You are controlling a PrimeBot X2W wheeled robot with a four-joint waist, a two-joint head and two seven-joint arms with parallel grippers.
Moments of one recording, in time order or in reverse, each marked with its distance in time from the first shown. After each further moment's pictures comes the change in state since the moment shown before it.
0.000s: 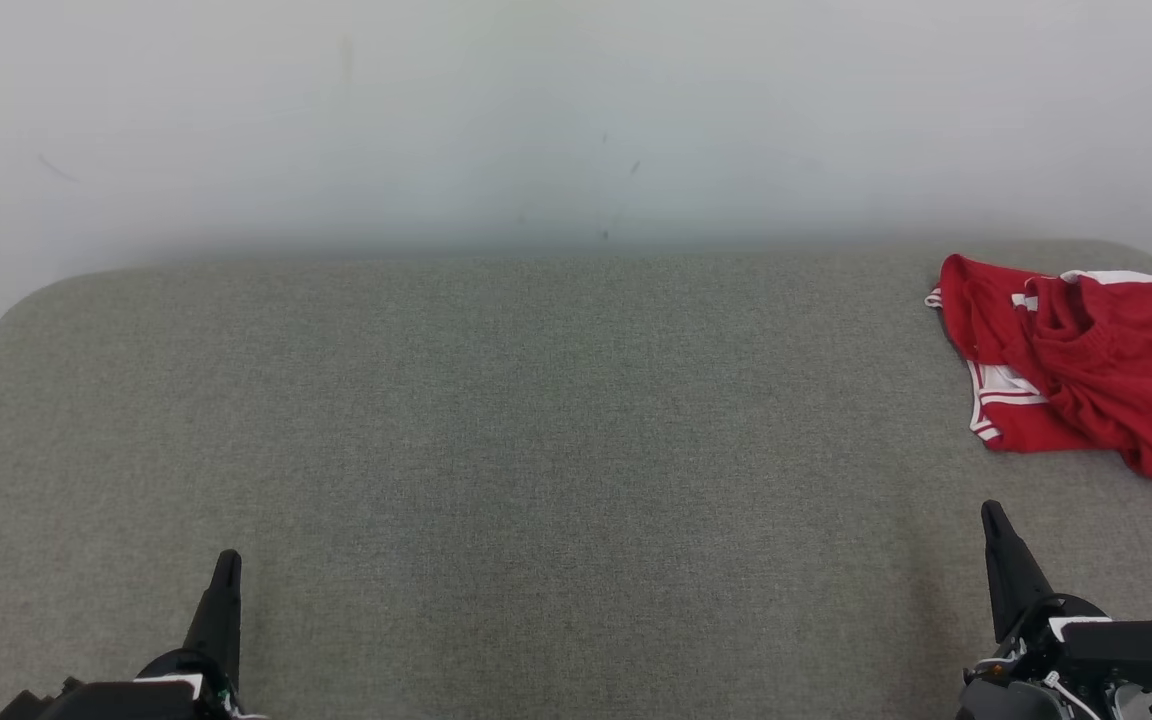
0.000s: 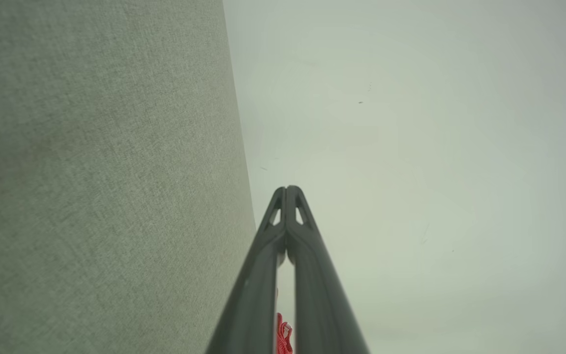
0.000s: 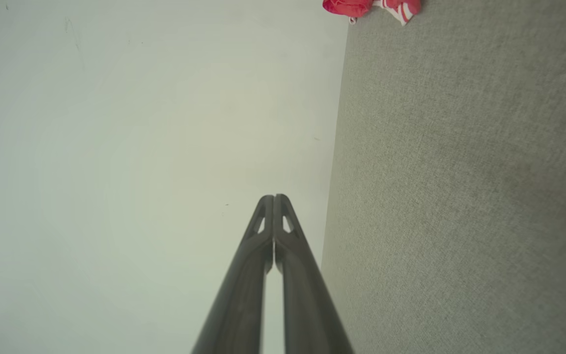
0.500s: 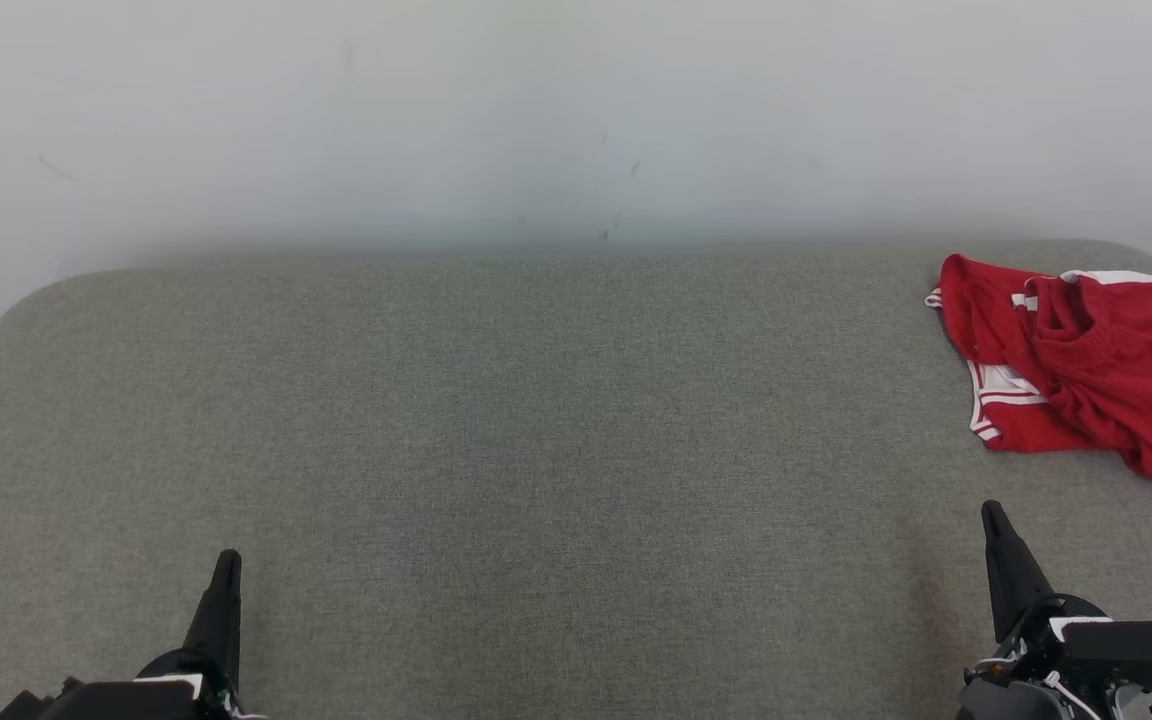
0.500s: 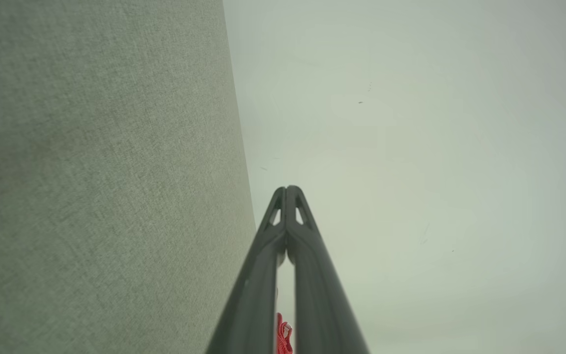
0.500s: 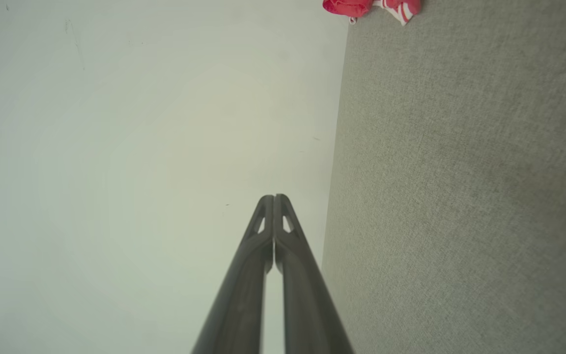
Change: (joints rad) left arm 0.000 0.000 -0.001 0.000 0.000 0.000 0.000; right arm 0.000 0.003 -0.005 0.000 -0.002 0.000 0.003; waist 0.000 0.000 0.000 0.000
